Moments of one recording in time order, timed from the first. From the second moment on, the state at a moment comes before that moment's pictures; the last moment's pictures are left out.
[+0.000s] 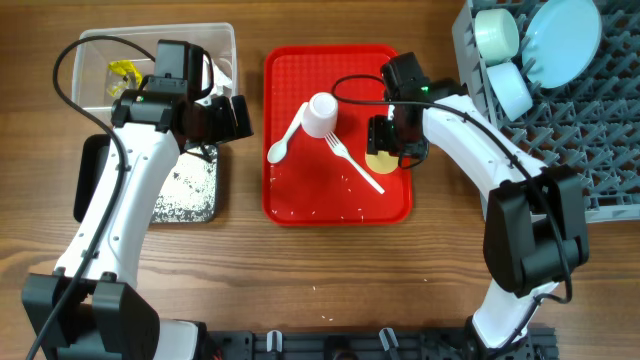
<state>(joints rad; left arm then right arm) -0.12 1.59 1.37 -0.94 0.06 -0.35 0.34 1.94 1.41 -0.87 -0.07 0.40</state>
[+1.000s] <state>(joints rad) -0.12 1.59 1.37 -0.94 0.06 -0.35 0.34 1.94 1.42 -0.73 0.08 0.28</state>
